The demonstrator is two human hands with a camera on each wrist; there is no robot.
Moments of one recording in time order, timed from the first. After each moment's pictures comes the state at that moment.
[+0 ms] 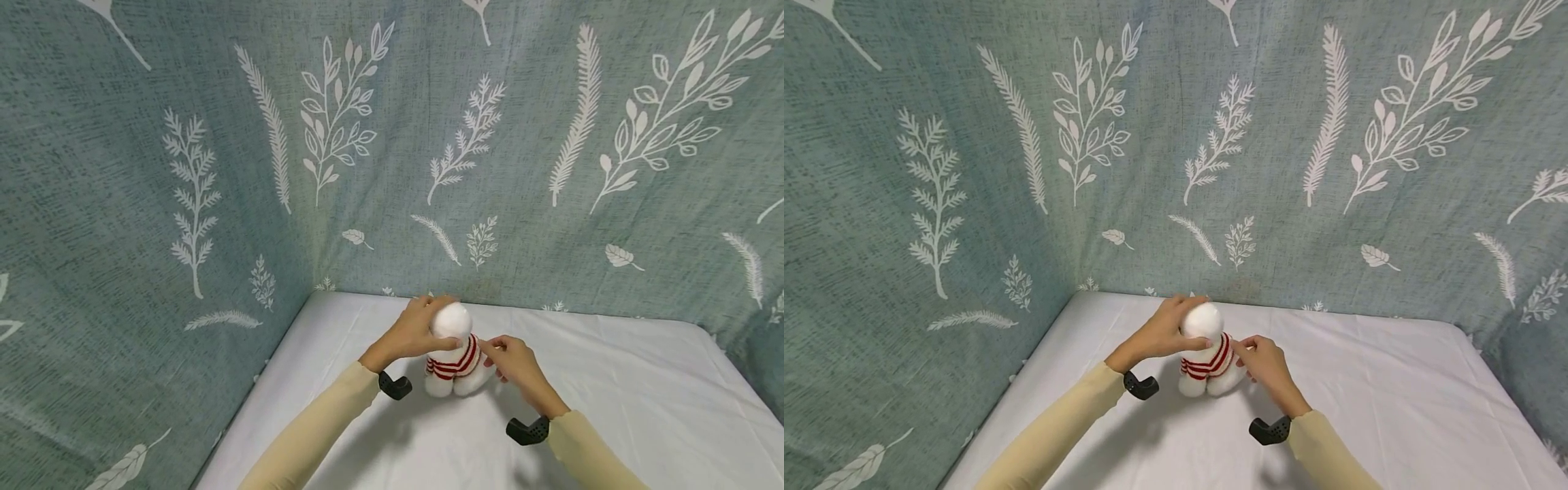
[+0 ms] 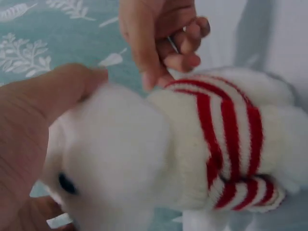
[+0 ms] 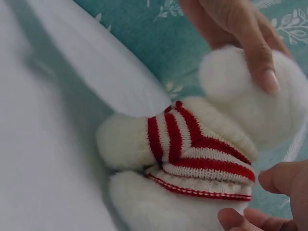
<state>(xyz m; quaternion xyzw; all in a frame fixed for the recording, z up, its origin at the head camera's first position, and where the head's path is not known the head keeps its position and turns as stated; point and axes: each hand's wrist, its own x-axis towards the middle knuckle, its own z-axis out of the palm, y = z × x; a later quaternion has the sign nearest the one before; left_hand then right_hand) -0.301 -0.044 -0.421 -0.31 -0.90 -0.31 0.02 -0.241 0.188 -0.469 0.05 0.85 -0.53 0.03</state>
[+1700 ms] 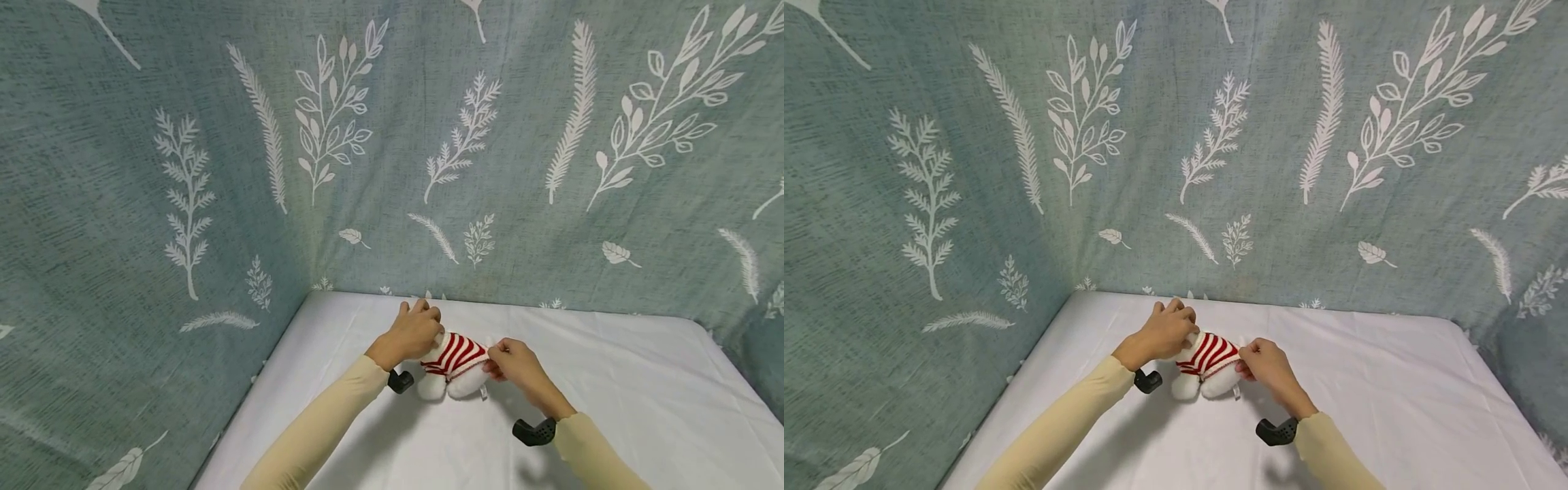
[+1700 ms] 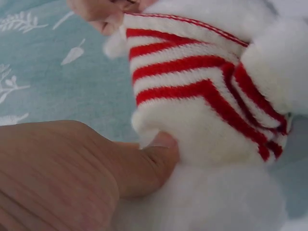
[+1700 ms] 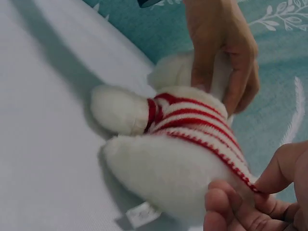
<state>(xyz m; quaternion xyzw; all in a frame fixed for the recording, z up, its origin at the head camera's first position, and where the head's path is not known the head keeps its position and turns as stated) -0.306 -0.031 -0.430 -0.35 -0.93 0.09 0.06 -0.238 0.201 -0.480 0.03 0.81 -0.58 0.05</state>
